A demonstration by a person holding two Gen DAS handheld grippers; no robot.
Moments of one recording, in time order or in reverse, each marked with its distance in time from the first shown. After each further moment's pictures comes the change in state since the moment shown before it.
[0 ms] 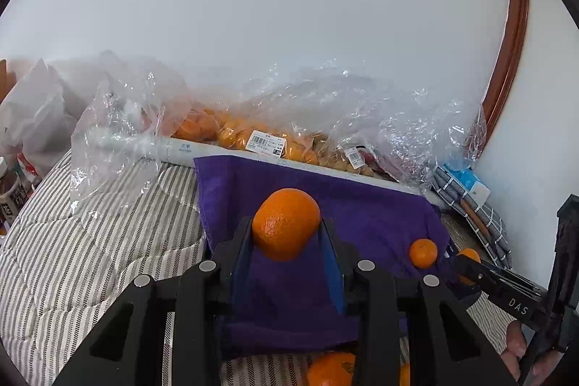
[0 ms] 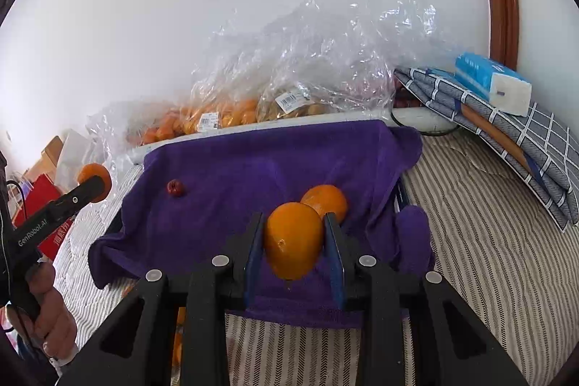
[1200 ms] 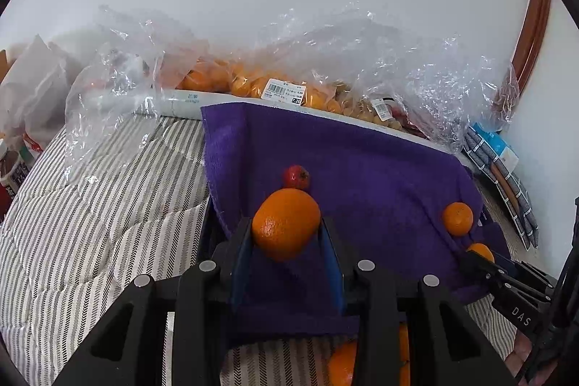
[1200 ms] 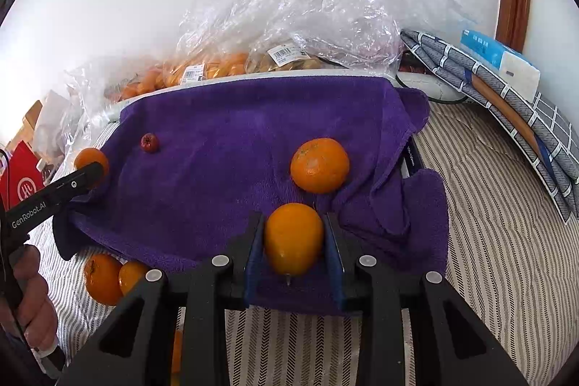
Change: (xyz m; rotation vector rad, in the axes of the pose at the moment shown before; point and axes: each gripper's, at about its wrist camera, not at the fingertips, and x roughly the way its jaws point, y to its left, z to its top) left arm 0.037 0.000 -0.012 0.010 0.163 0.088; right arm 0.032 0.008 -0.018 -0.058 0.127 -0.073
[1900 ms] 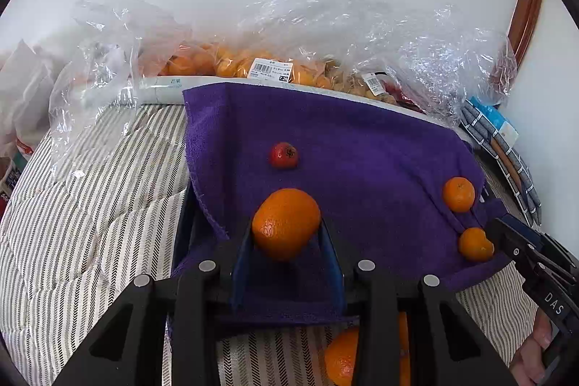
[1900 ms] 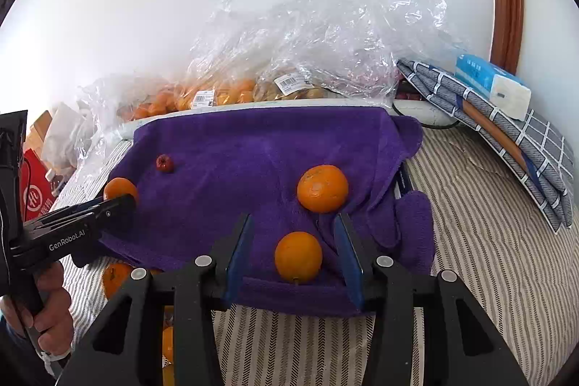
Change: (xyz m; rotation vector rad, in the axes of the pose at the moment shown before) left arm 0.012 -0.008 -0.003 0.058 0.073 -0.009; right arm -0.024 0.004 0.001 -0.011 -0.094 0.001
